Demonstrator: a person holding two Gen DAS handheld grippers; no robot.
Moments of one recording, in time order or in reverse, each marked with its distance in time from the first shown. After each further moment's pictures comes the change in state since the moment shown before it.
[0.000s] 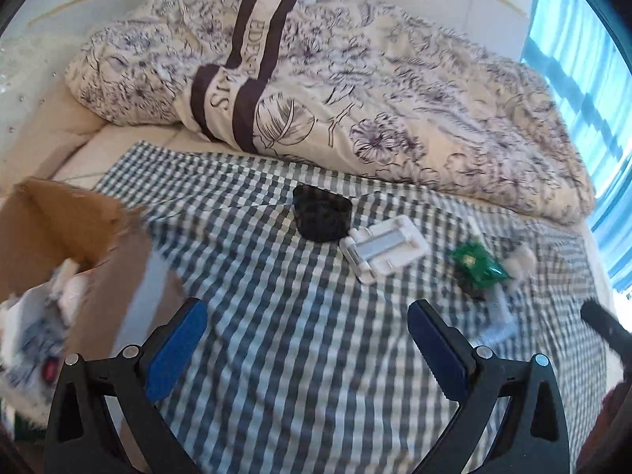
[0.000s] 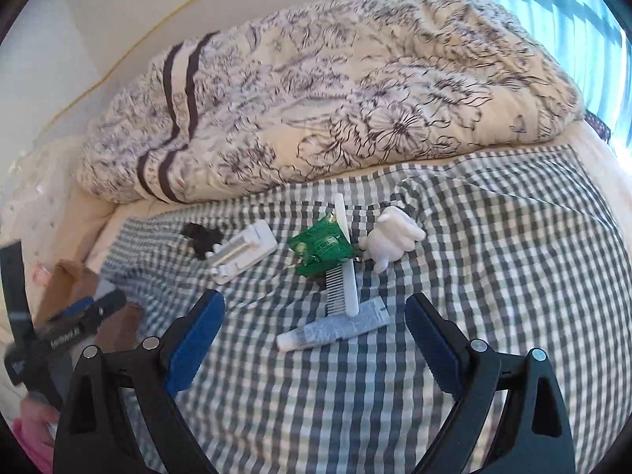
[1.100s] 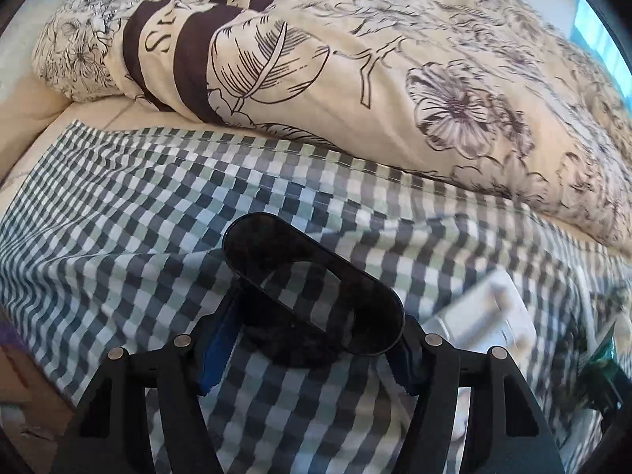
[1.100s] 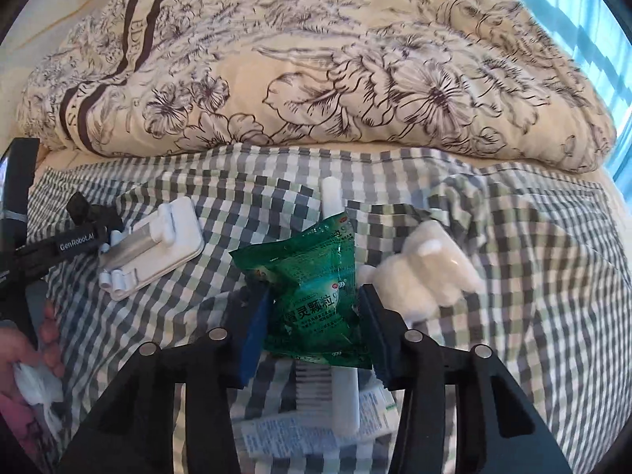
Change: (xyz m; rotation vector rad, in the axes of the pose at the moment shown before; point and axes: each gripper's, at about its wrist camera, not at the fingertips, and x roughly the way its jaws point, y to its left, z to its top) left arm 0.151 -0.001 0.033 -0.032 0.075 0.035; right arm 0.114 0.003 0.004 -0.116 0.069 -0.183
